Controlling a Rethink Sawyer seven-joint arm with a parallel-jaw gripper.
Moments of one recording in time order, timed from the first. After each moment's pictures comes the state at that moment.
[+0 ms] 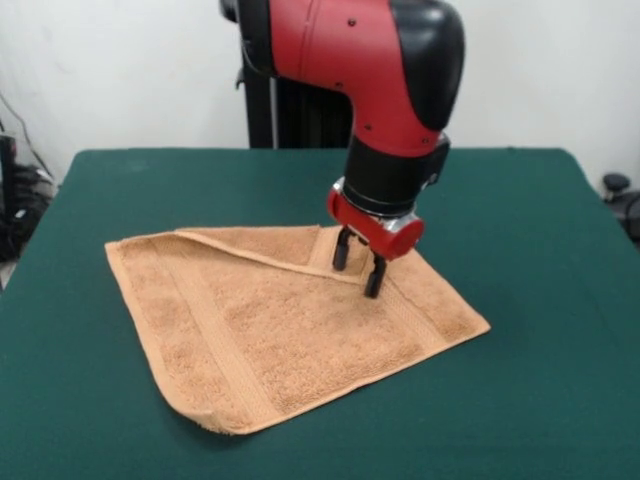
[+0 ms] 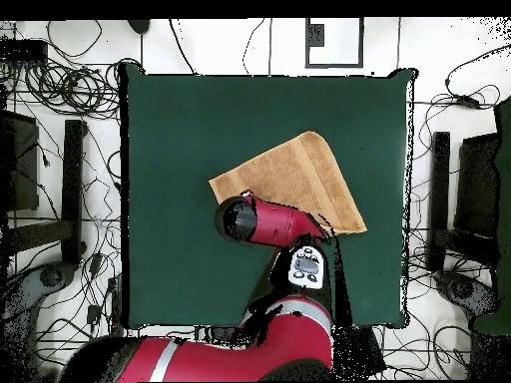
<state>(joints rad) 0.00 -0.35 -0.20 1.59 0.08 0.33 2.47</state>
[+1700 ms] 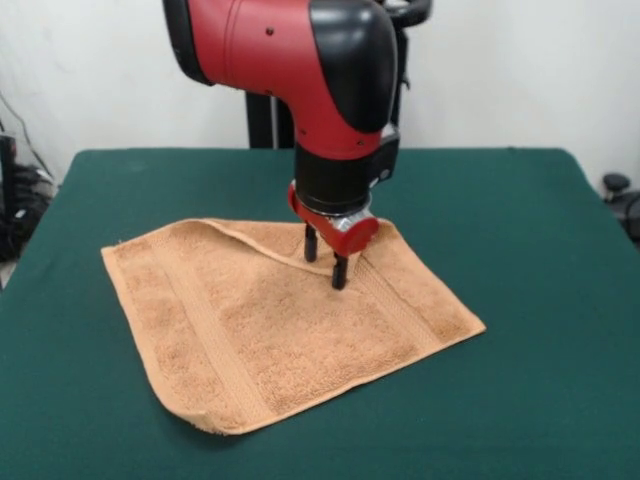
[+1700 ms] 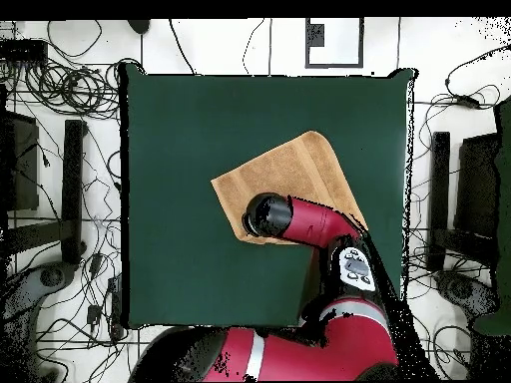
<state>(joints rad) -0.17 -0.38 -0.10 1.60 0.01 0.45 2.47</state>
